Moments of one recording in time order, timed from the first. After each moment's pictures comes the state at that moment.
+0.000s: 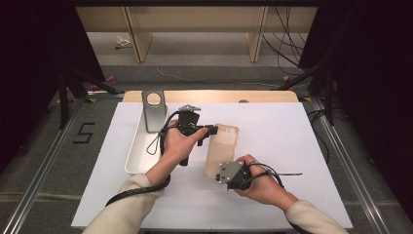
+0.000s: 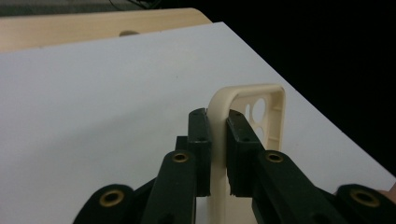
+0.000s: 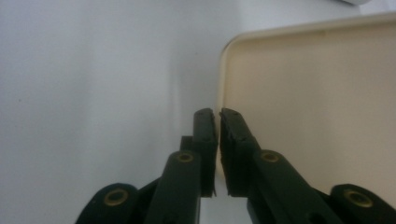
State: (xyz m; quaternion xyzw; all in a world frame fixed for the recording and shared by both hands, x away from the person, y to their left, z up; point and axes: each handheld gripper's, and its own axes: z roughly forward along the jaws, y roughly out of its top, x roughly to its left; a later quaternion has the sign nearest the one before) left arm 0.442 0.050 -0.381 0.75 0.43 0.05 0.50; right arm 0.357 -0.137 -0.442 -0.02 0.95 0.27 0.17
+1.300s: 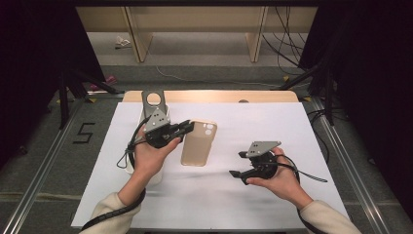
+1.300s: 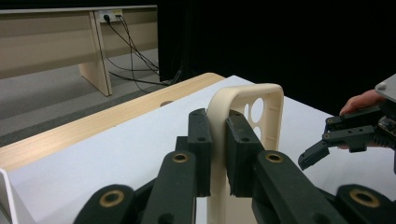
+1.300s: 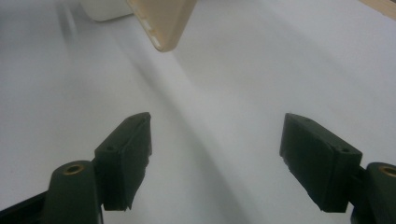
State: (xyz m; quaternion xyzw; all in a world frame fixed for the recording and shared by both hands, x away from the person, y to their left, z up) left arm 0.400 0.119 -0.373 0.72 0.33 0.19 0.58; right arm 0.381 -0.201 -0.439 0.22 0.88 0.40 0.11
